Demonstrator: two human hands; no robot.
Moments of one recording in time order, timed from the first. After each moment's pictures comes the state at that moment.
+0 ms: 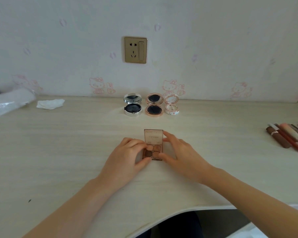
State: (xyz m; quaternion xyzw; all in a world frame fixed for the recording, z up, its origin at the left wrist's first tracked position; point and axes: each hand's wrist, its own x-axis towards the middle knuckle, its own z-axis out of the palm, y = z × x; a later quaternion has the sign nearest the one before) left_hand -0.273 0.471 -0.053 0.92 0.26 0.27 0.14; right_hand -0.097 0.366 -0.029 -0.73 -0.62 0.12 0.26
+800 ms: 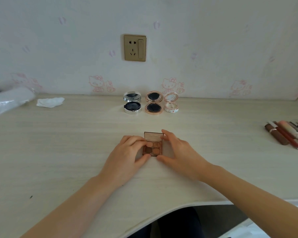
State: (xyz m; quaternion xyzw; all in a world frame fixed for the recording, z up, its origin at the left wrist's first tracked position) left_hand -0.274 0.465 -0.052 0.91 0.27 0.28 0.13; right_hand -0.098 0.364 -0.031 -0.73 -0.62 0.14 0.25
